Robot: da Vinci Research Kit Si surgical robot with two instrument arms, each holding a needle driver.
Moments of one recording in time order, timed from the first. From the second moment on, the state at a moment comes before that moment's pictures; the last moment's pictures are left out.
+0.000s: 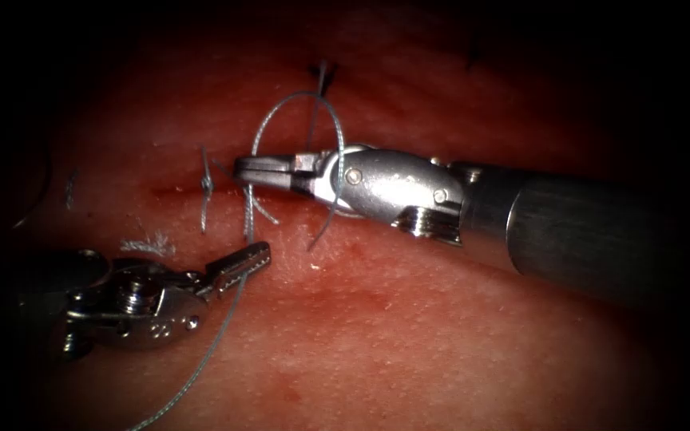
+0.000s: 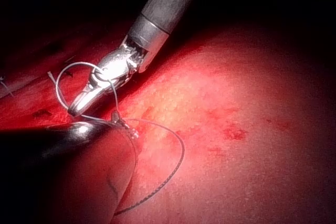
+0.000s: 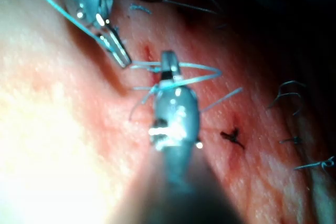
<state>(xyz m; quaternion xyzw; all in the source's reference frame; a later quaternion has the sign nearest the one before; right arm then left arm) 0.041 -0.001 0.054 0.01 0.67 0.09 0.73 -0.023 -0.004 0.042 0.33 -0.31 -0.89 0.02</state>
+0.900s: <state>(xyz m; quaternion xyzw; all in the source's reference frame) 0.042 0.000 0.056 0.01 0.60 0.17 0.78 -0.026 -0.007 0.030 0.39 -0.29 -0.87 0.11</state>
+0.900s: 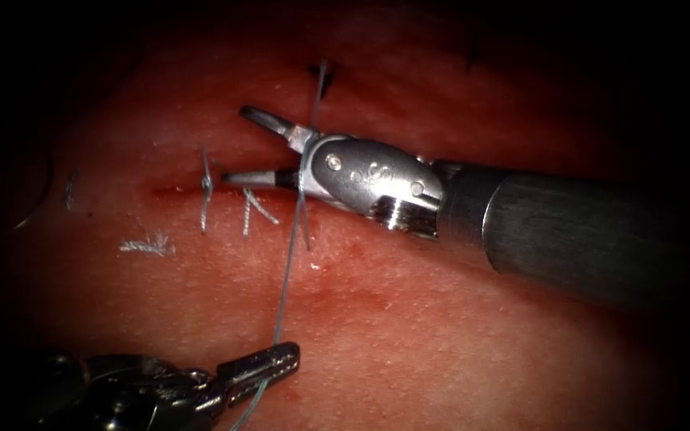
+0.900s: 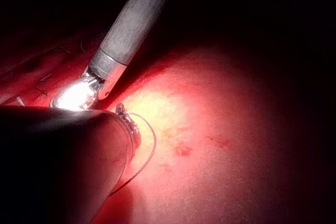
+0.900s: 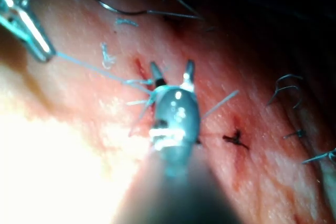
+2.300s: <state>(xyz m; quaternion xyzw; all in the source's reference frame) 0.041 -0.007 0.060 0.08 0.61 0.06 0.79 -0.023 0.015 0.040 0.58 -0.08 -0.81 0.06</state>
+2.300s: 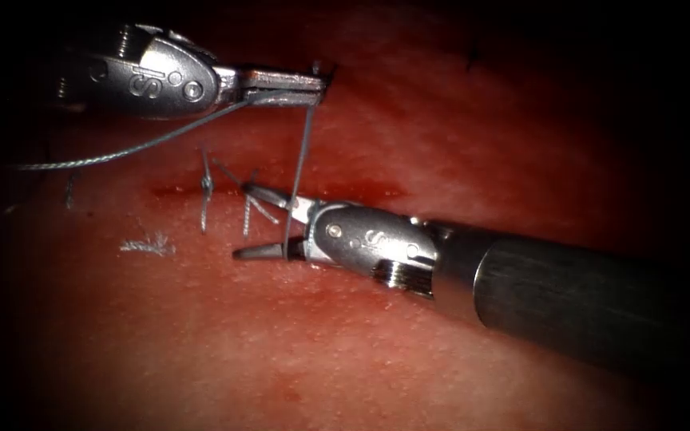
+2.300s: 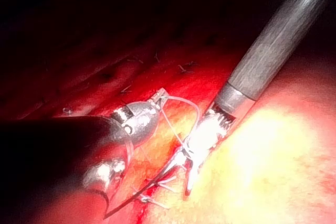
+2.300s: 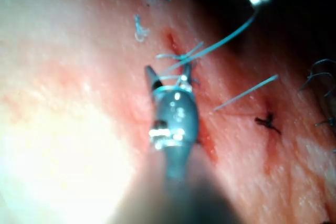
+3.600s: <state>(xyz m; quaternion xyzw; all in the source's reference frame) 0.042 -0.007 0.059 0.10 0.69 0.07 0.71 -0.024 0.018 0.052 0.61 -0.06 -0.79 -0.02</state>
